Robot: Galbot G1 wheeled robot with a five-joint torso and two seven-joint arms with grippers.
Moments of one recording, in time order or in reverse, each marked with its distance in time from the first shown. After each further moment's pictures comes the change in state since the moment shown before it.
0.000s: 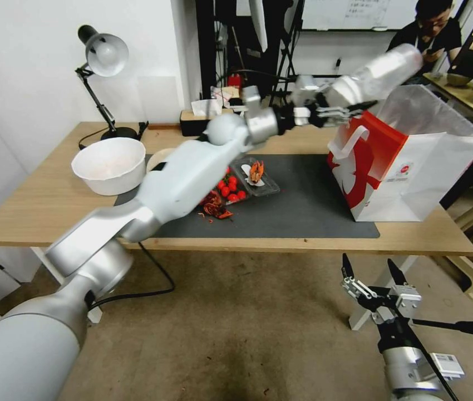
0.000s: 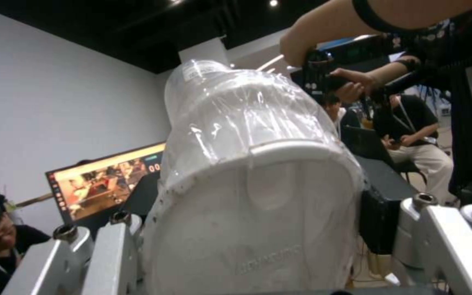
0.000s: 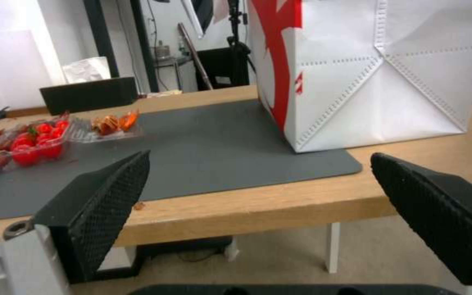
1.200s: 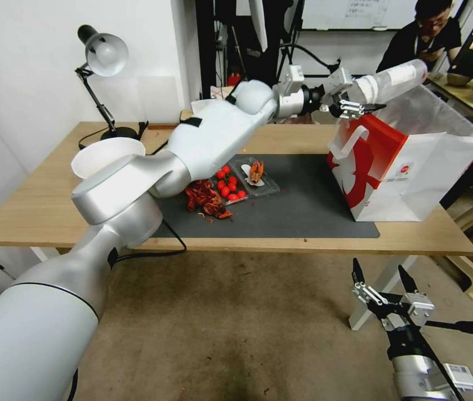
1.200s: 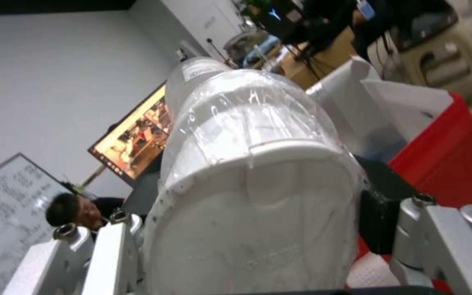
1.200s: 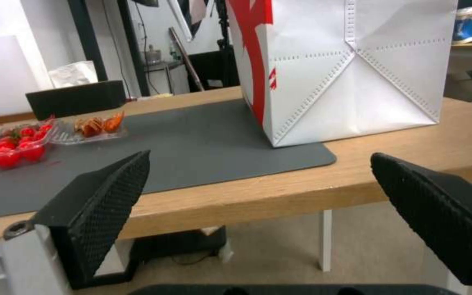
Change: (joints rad) left arm -0.200 -0.066 0.151 0.258 0.196 -0.074 -0.043; right arm -0.021 0.007 0.036 -0.028 0.038 0.047 -0.028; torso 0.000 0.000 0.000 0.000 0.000
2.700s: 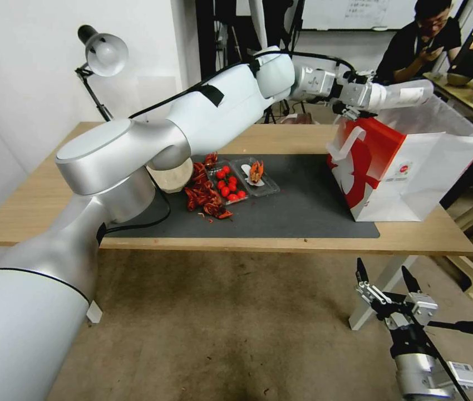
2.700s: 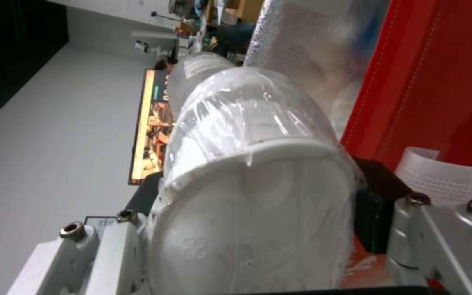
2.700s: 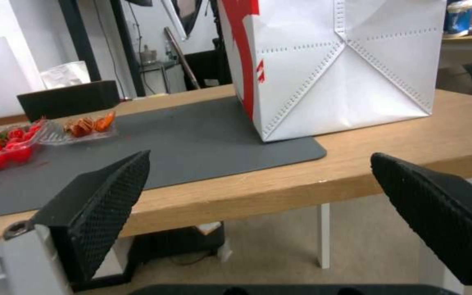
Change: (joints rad) left arm -0.166 0.001 0.185 -0.059 0.573 -0.169 -0.189; right arm 0.019 -0.009 0.011 -0.033 0.041 0.009 -0.010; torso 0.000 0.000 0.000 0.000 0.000
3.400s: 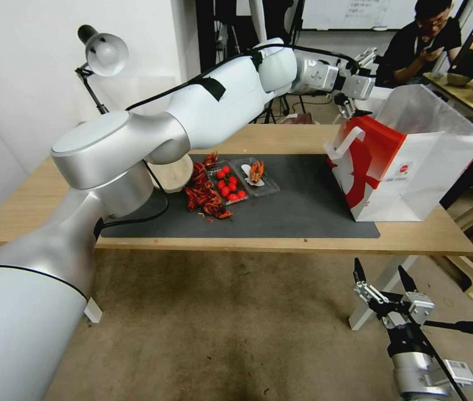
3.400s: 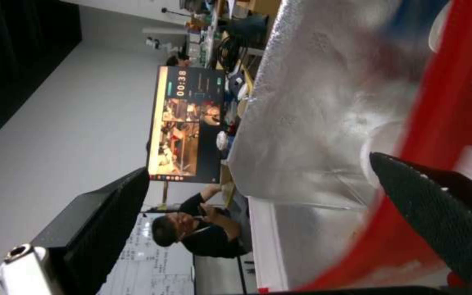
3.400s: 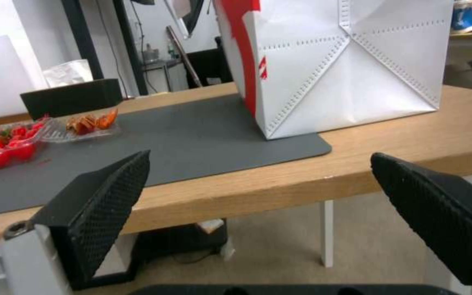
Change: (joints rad) left arm -0.020 0.000 0.020 0.003 -0.004 0.004 -0.052; right arm 0.010 -0.003 -0.007 -0.011 0.006 -0.001 -0.007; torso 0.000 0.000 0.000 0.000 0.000
